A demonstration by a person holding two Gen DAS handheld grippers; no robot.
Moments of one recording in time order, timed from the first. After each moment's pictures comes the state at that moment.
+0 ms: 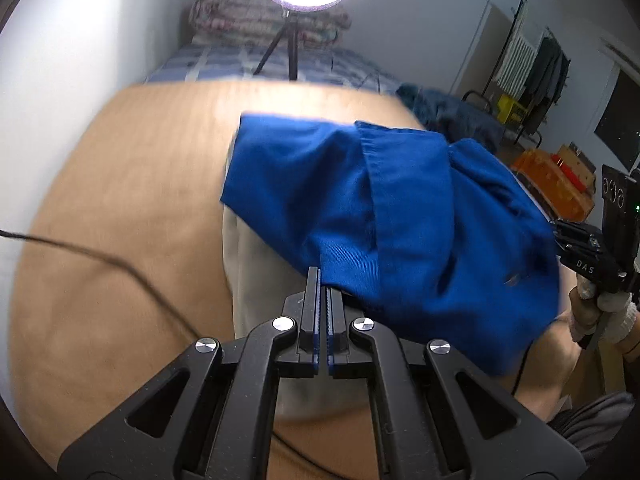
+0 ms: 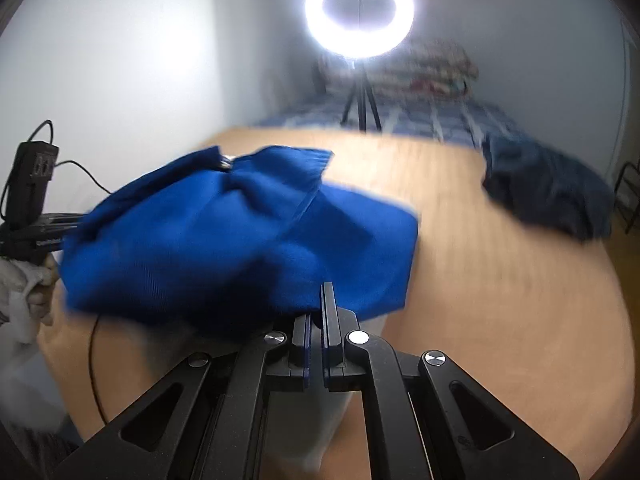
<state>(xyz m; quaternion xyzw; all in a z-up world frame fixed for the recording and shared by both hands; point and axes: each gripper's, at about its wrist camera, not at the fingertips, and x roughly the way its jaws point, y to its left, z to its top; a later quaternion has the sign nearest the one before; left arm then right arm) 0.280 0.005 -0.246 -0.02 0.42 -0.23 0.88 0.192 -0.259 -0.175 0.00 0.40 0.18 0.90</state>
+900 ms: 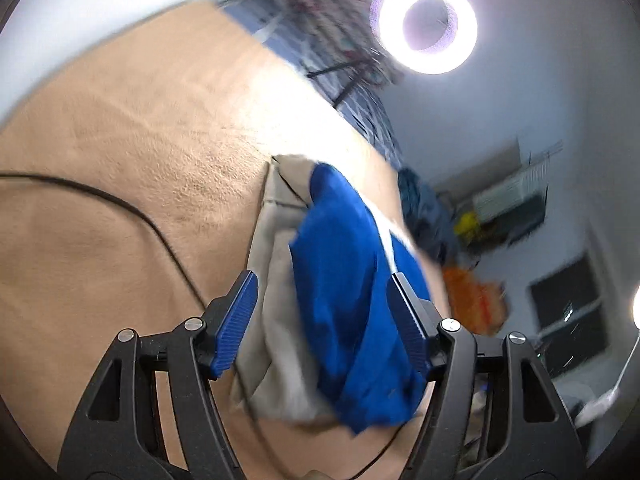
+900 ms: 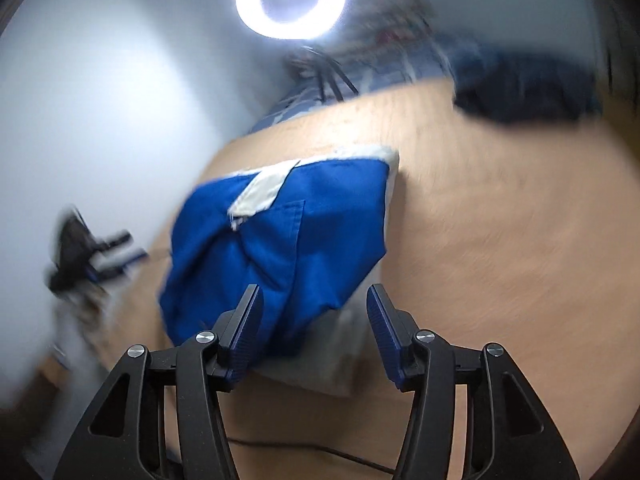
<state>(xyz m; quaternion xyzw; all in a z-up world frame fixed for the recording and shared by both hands) 0.327 0.114 -0.249 -0.37 0.44 -0.24 0.78 0.172 -0.325 -0.183 0.22 0.45 0.18 0.85</state>
